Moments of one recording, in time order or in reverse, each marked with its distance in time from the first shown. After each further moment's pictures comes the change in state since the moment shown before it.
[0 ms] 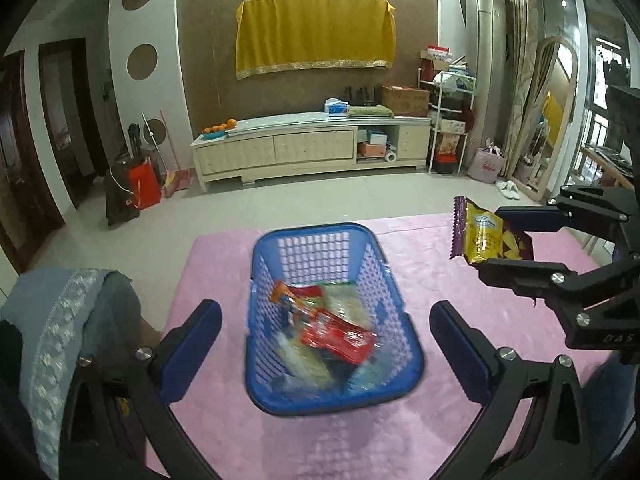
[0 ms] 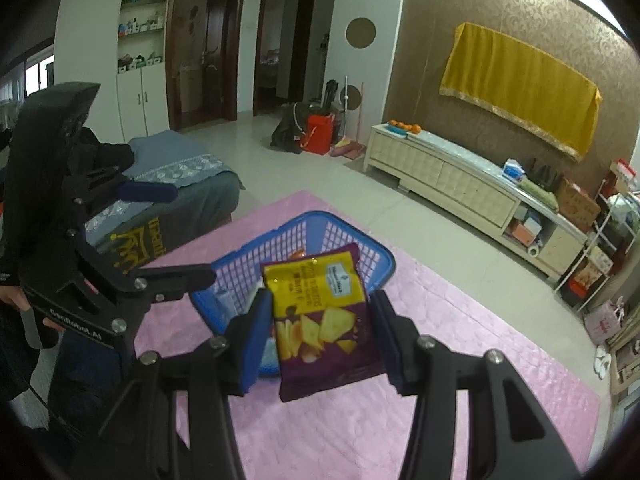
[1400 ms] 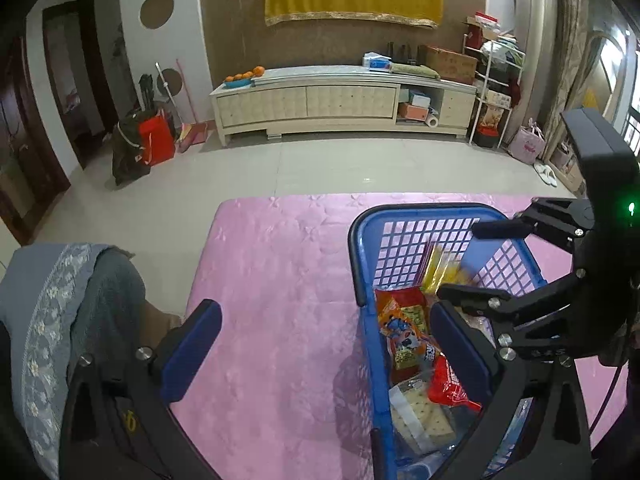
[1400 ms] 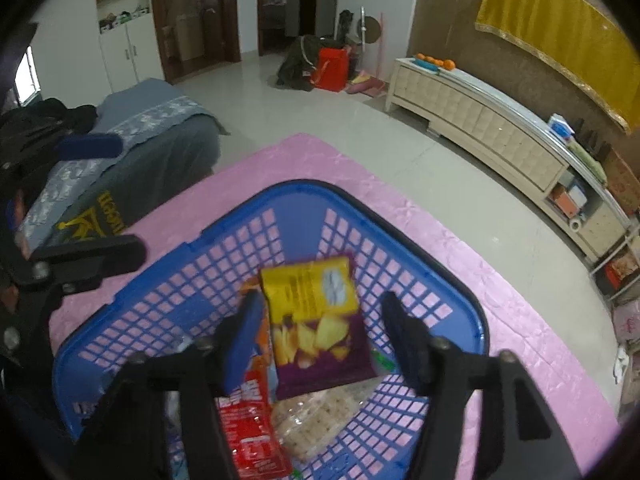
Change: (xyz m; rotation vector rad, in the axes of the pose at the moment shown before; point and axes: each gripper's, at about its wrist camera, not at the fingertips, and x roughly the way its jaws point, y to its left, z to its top) left arm 0.132 0.097 0.005 -0.087 0.155 0.054; right arm 0.199 -0.025 0.030 0.005 0.218 0.075
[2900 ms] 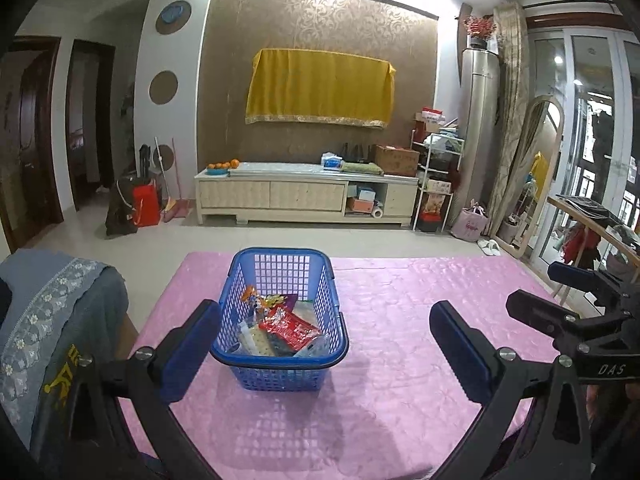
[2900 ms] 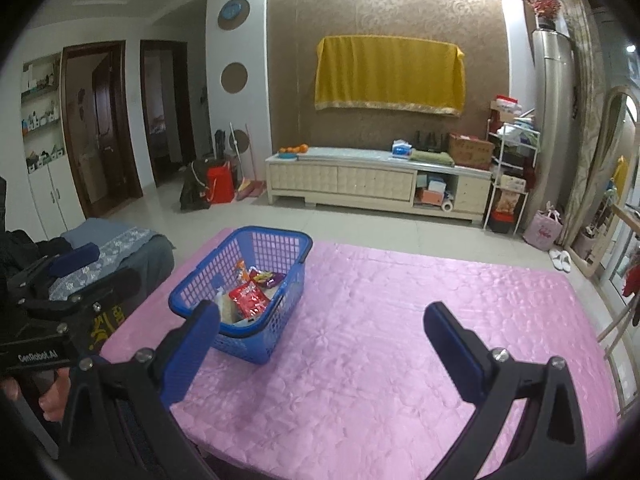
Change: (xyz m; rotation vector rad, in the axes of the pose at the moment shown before) left arm -0.221 -0.135 -0.105 -0.028 -0.383 -0.100; right arm -0.301 0.071 -0.179 0.396 -0.400 -0.350
